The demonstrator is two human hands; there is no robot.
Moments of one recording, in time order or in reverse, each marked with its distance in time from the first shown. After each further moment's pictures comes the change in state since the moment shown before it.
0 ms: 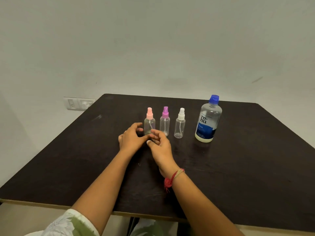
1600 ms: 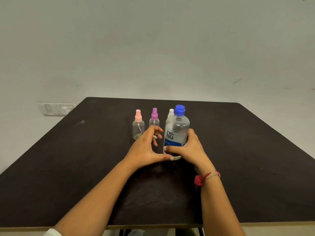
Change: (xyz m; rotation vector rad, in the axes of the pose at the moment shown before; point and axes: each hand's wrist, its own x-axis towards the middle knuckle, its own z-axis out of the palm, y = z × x) left_hand -0.033 0.036 0.018 -0.169 -0.320 0.535; right_hand 0.002 -0.021 -0.106 -0.499 0.142 0.031
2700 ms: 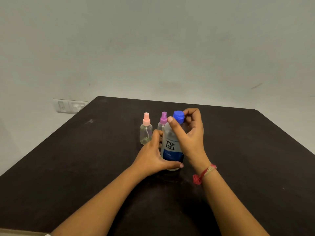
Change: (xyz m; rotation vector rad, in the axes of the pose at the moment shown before) left_hand 0.002 0.004 0.008 -0.079 0.041 -0.136; right_hand 0.024 -0.047 0.024 0.471 0.132 -0.631
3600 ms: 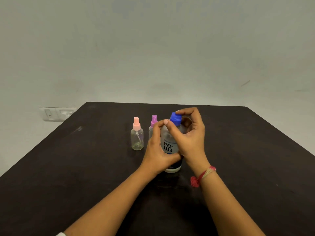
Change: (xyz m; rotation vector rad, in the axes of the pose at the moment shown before) left_hand 0.026 0.023 0.030 -0.354 0.170 0.211; right_hand 0.006 -0.006 -0.015 -0.072 0.113 -0.066
